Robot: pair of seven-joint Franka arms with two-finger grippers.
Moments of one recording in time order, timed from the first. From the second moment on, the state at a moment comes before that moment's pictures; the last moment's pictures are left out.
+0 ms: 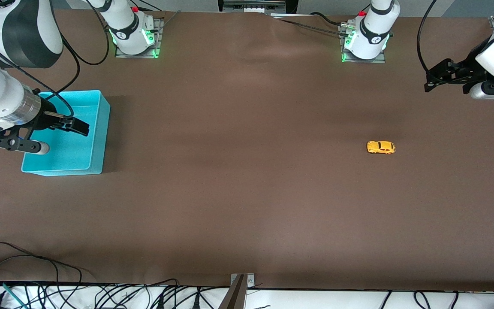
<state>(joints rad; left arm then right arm) -0.05 -0.03 -0.02 -1.58 -0.01 1.45 -0.05 0.39 0.16 -0.32 -1.64 0.01 1.69 0.24</state>
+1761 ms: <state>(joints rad) 0.02 0.02 0.00 -2.14 -0.01 2.09 -0.05 0.38 0.15 -0.34 -1.61 0.03 1.70 0.24</state>
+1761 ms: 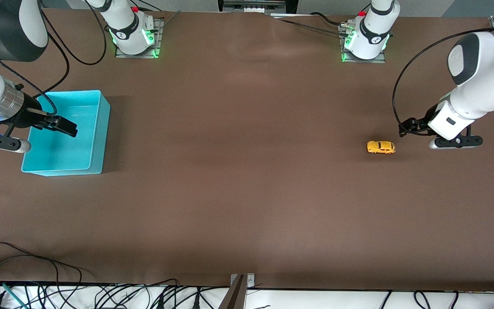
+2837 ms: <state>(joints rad) 0.02 0.12 0.00 -2.33 -0.02 2.37 0.50 0.39 0.13 -0.34 -1.55 0.07 1.68 0.24</state>
